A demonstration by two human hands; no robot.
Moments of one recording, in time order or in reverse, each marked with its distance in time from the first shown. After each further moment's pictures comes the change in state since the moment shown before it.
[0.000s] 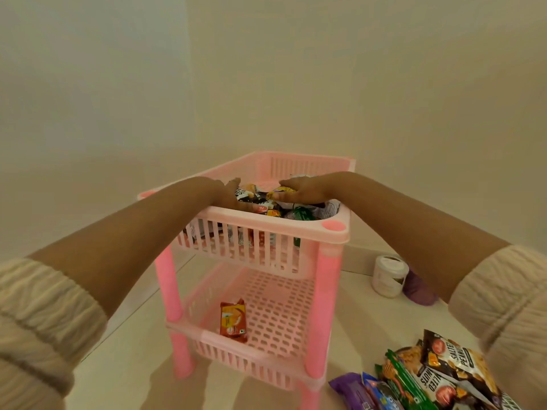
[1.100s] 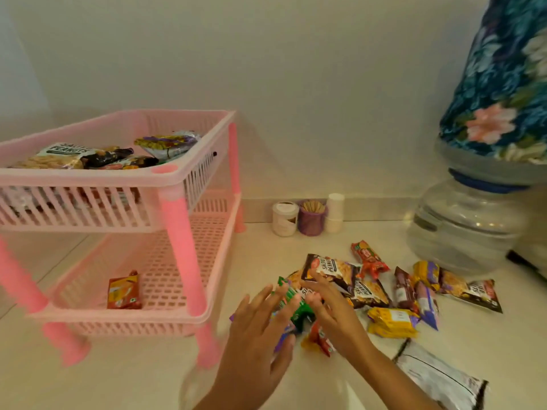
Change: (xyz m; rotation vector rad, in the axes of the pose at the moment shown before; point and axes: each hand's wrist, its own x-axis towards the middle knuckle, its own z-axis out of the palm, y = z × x) left_hand -0.183 0.201 0.271 -0.547 0.764 0.937; right_hand -0.276 0.065 0.305 0.788 0.678 0.331
